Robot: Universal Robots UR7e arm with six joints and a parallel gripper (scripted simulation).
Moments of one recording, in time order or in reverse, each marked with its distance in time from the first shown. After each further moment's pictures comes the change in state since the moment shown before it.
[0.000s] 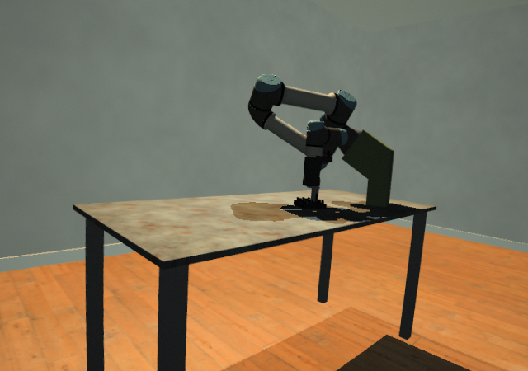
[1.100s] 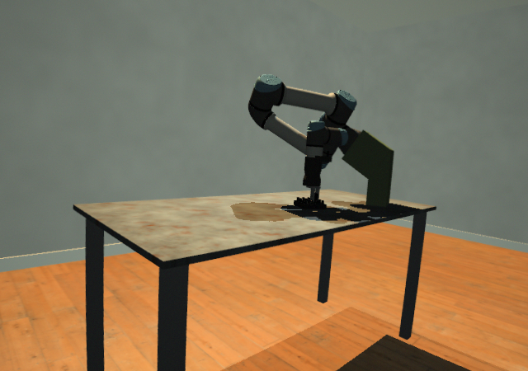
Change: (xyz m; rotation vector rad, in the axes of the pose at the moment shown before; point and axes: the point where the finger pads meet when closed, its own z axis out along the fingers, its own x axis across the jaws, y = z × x) arm 0.000 0.000 0.000 -0.001 -0.003 0.096
